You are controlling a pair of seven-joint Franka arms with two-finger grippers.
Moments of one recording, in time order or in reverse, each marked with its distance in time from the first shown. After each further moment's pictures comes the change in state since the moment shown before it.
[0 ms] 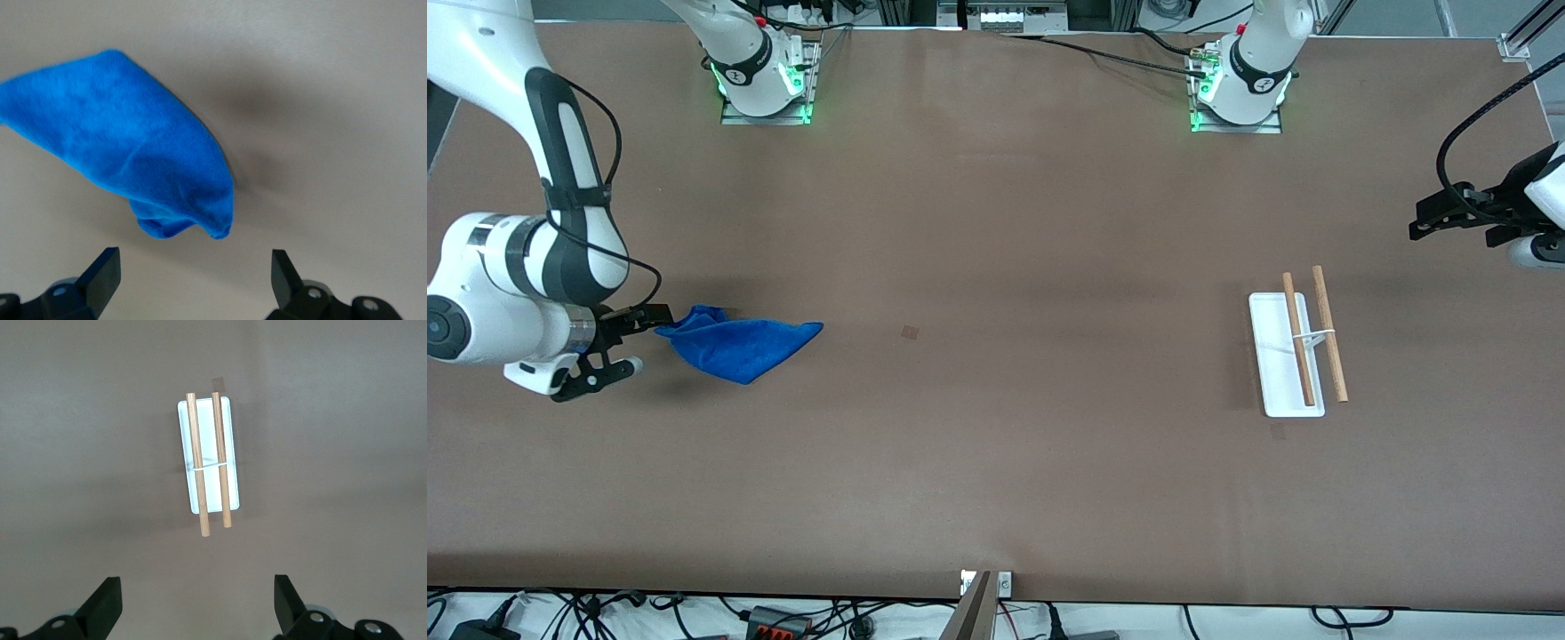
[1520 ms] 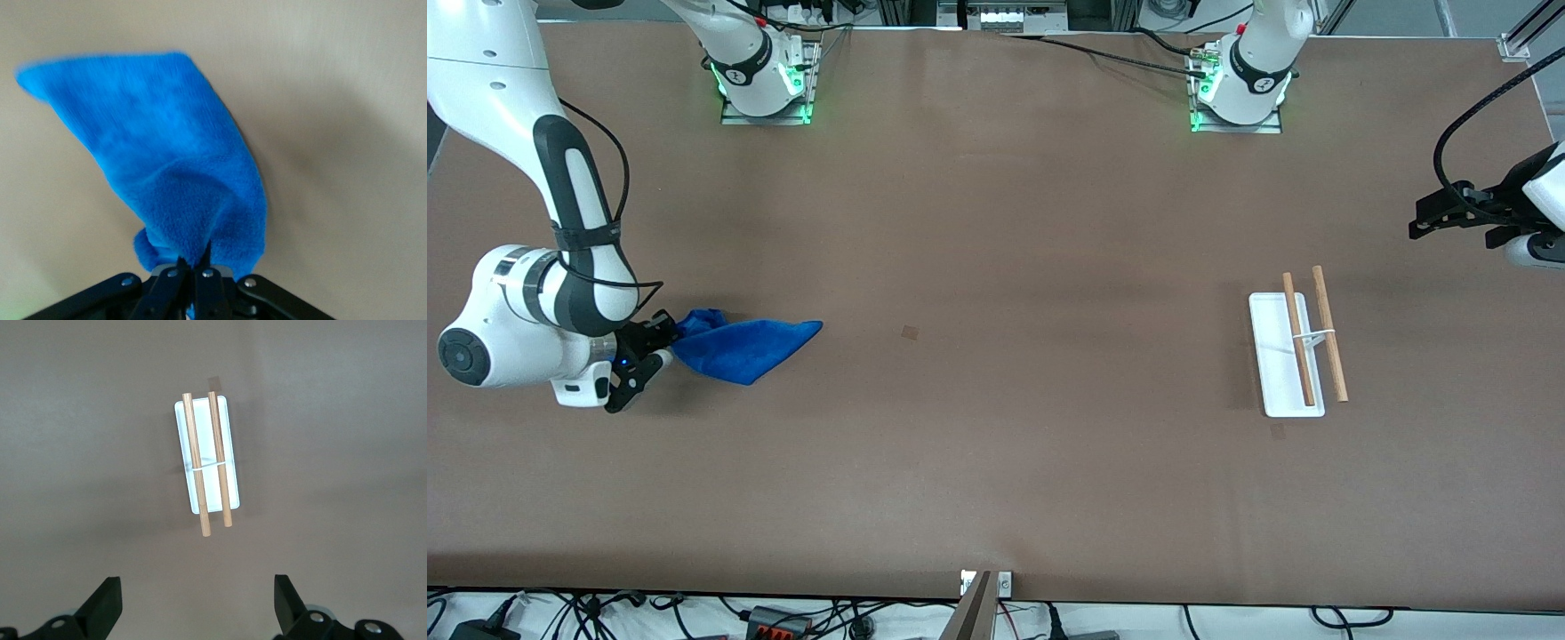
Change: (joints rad) left arm 0.000 0.001 0.000 0.000 -0.001 -0.001 0.036; right arm -0.016 0.104 0.030 0.088 0.169 0.003 -0.355
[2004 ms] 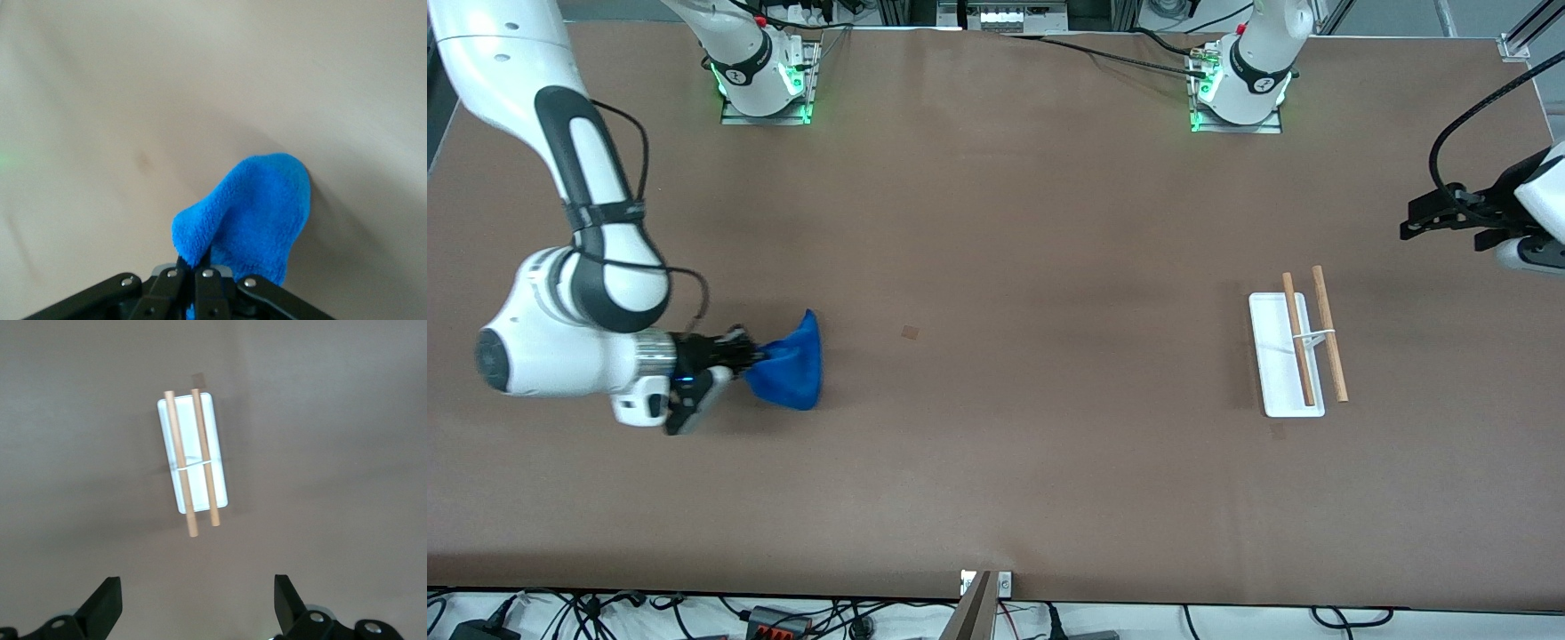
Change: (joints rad) left arm 0.000 0.021 -0.005 0.003 -0.047 -0.010 0.026; right arm 0.013 -0.006 0.251 0.092 0.289 -0.010 0.211
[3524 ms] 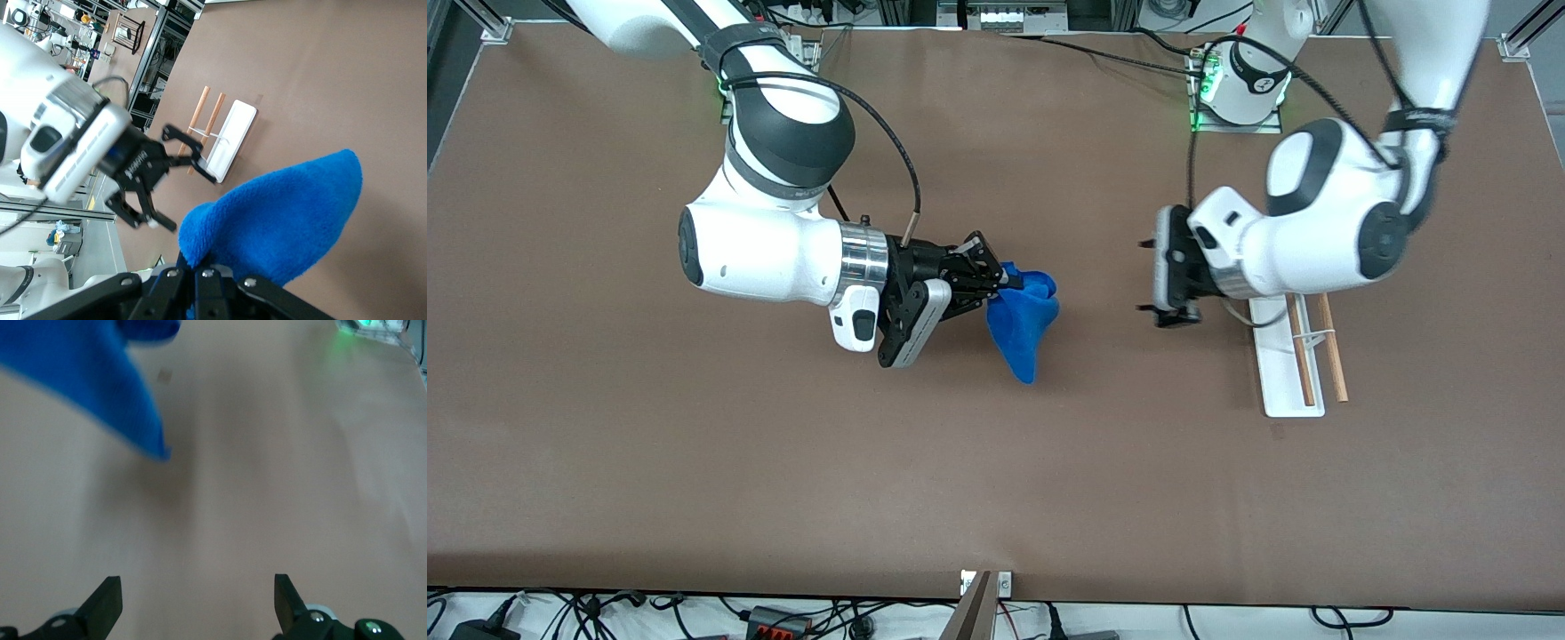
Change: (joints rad) left arm -0.022 0.248 -0.436 -0.186 -0.386 0.430 1.165; right arm 0.210 -0.008 0.309 0.205 0.263 0.271 0.428
